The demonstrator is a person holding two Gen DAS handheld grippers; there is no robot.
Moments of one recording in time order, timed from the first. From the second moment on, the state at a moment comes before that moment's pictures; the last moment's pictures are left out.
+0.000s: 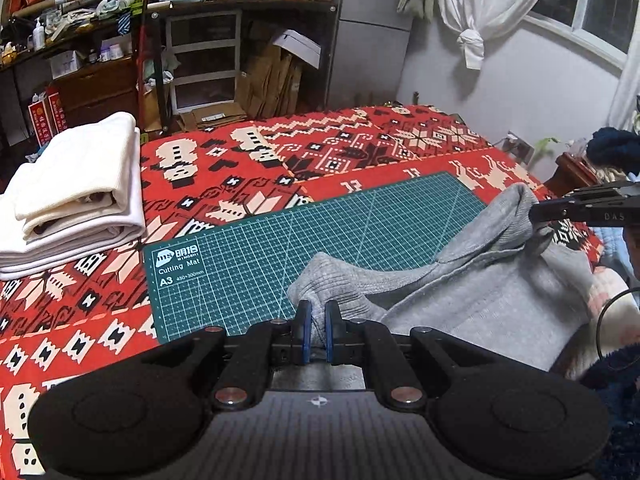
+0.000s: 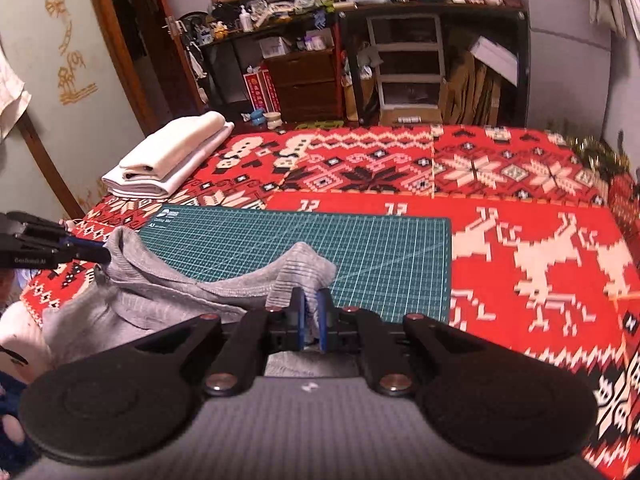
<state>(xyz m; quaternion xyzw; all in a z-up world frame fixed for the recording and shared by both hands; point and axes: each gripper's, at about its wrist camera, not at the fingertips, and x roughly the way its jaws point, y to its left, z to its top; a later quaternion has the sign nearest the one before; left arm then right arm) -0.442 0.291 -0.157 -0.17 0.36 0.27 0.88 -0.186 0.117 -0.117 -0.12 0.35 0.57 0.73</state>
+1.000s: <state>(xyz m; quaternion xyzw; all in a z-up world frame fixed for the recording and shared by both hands) -0.383 0.406 -0.206 -0.20 0.39 0.35 0.83 -0.102 0.251 -0.179 -0.12 0.40 0.48 0.77</state>
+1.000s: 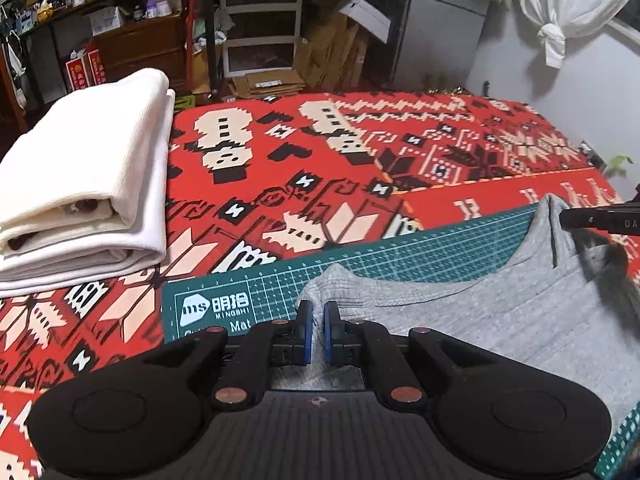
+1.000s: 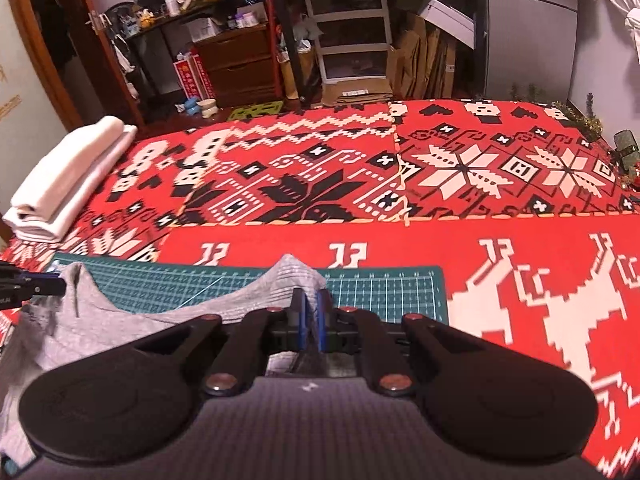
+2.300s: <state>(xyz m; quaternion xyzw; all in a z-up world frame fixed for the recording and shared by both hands) -0.570 0.313 -0.205 -0.25 0.44 0.40 0.77 -0.108 0.029 -0.179 -0.17 0.43 0.38 0.80</state>
